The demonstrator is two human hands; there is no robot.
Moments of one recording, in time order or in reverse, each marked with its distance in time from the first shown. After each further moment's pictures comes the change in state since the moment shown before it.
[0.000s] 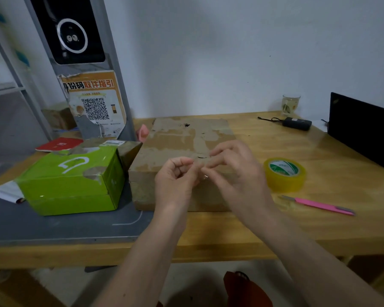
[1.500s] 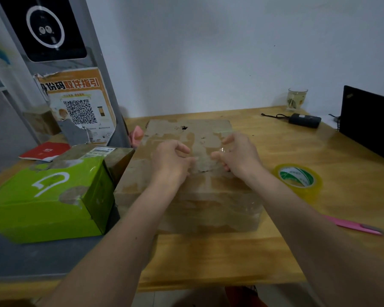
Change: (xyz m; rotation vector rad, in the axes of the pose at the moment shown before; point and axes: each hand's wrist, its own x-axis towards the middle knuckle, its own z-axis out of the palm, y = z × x) left_hand 0.123 -0.004 0.017 0.781 0.027 -0.012; right_hand 0.085 0.102 0.053 0.135 -0.207 0.805
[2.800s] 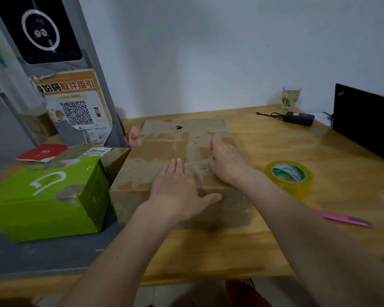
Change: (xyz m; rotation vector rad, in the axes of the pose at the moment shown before) left_hand -0.050 -0.005 0.006 1.155 -0.407 0.275; right_hand -0.003 0.007 0.005 -0.642 -0.088 -0.315
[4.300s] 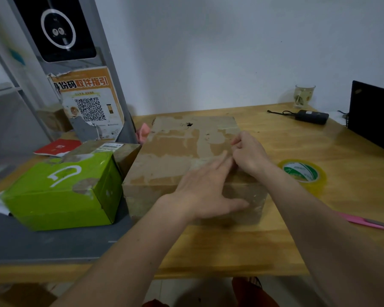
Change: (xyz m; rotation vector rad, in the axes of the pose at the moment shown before) left_hand 0.006 0.009 0.005 -0.239 0.127 0.342; right_hand 0.011 0.025 0.002 0.421 0.073 0.247
